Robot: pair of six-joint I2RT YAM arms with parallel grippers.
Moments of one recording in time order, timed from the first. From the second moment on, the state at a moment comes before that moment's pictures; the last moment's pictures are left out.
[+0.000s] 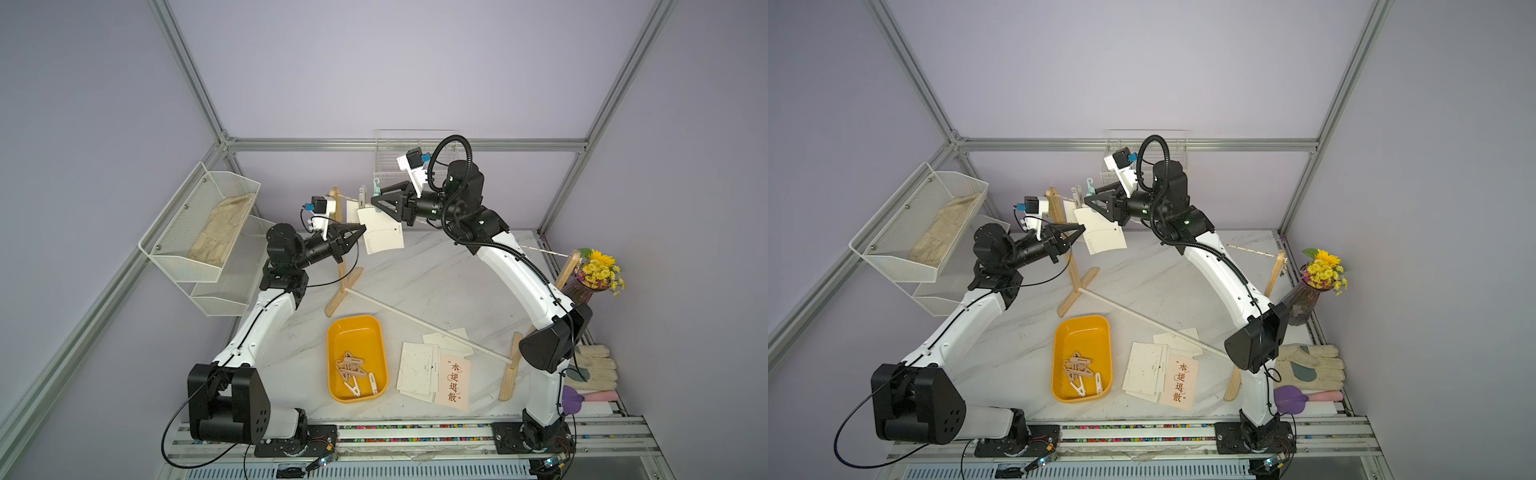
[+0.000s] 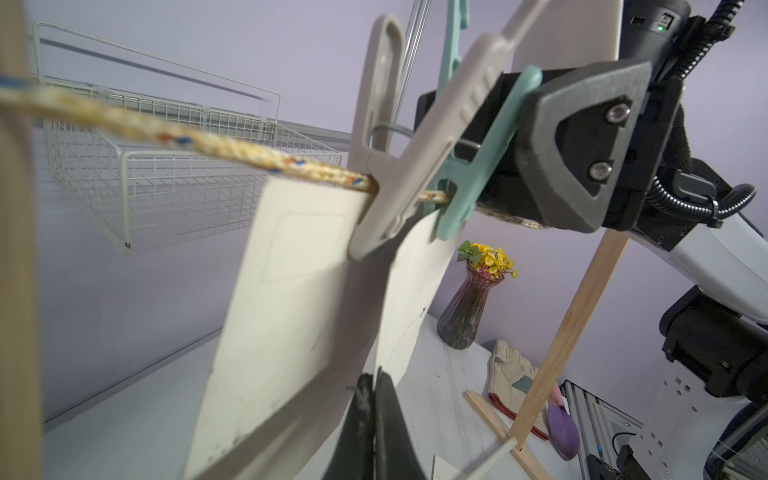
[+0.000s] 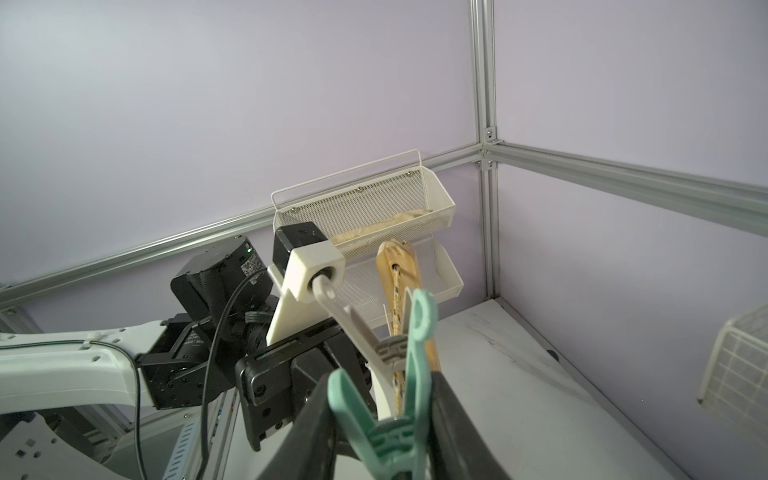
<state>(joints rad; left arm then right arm) -0.07 1.40 1.14 0.40 0.94 -0.41 0.55 1.96 2.22 -0.23 -0.76 0.20</state>
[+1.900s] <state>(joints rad) -0.79 1.51 0.83 -0.17 0.71 -0.39 0.56 0.93 1.17 0.07 -0.37 0.19</state>
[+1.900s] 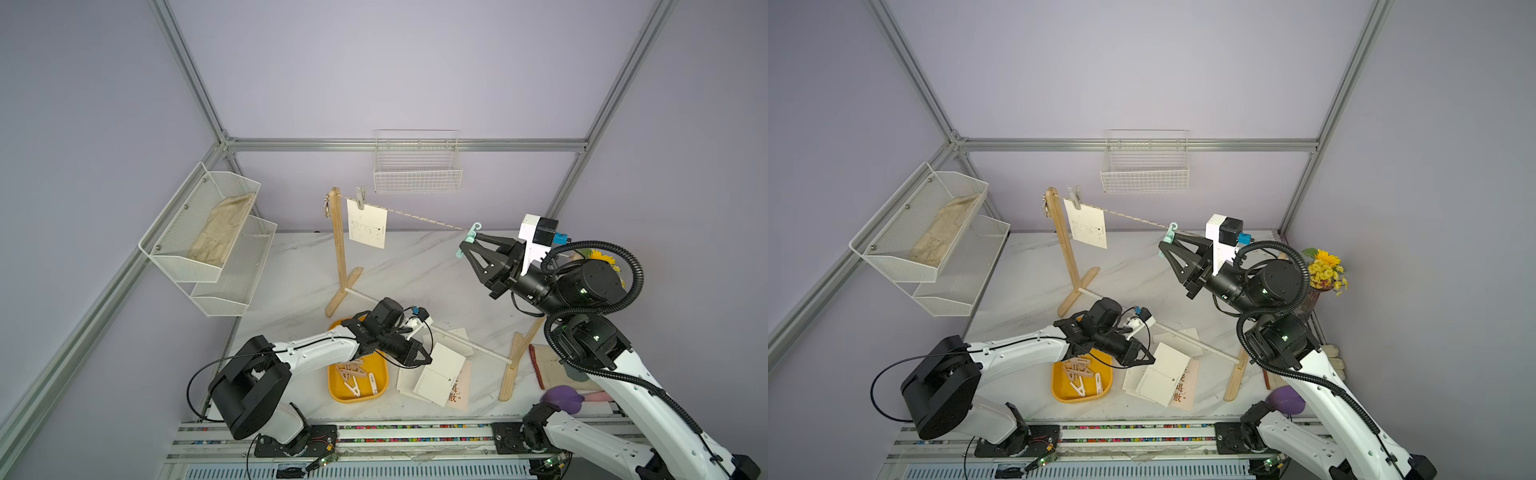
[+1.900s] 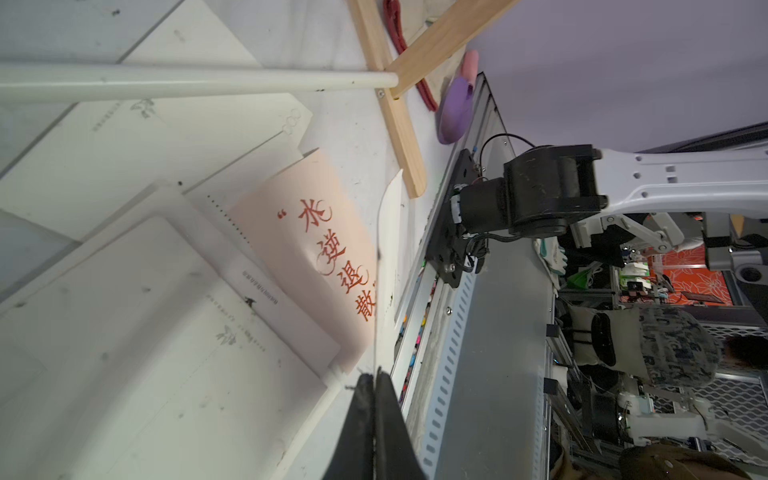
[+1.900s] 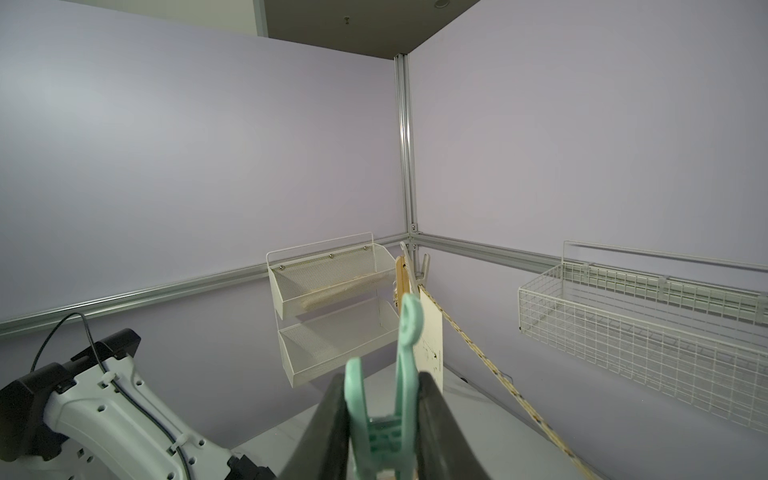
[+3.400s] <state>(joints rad) -0.75 0.60 1.05 -0.08 -0.61 0.46 0.98 1.61 0.96 0.14 -0.50 0.21</state>
